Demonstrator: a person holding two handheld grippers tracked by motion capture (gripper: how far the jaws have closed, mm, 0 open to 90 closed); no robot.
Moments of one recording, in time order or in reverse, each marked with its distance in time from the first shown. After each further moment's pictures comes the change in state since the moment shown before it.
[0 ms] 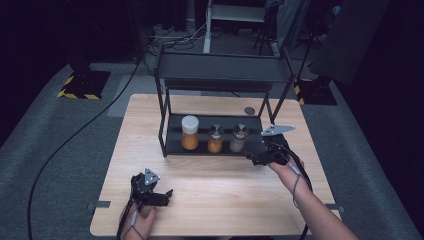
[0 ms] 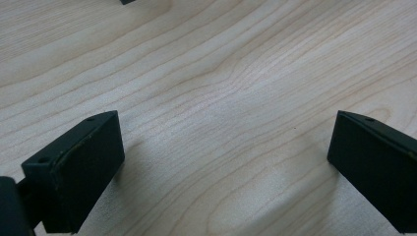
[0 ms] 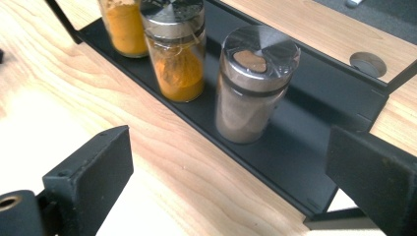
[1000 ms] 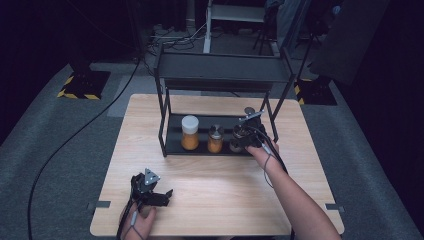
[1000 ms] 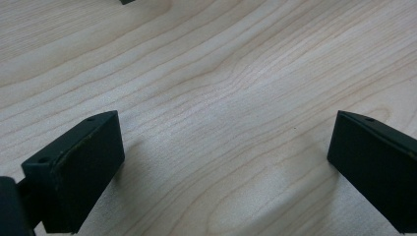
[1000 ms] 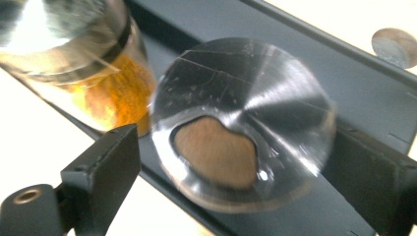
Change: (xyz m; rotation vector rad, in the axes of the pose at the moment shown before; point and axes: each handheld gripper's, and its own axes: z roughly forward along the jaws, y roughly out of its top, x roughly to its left) left arm 0.000 0.000 0.000 0.001 -0.001 0.001; right arm -0.012 0.060 0.097 0.170 -0.063 0.057
